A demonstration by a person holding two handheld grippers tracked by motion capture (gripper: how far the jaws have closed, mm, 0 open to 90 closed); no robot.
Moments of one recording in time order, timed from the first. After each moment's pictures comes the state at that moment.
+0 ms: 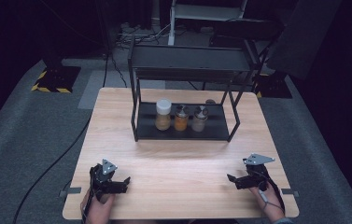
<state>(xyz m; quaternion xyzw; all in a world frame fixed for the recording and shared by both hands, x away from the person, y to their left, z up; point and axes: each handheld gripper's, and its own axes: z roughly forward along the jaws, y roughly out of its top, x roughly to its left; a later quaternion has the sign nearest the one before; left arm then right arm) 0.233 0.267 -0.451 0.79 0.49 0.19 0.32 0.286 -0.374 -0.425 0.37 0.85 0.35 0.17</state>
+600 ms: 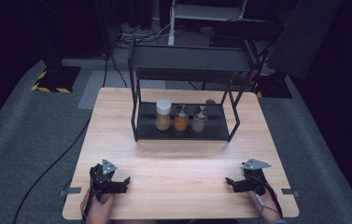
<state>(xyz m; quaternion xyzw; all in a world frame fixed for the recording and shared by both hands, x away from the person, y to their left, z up) 0.233 0.267 -0.451 0.78 0.49 0.19 0.32 0.278 -0.370 -0.450 0.38 0.84 0.35 0.18</state>
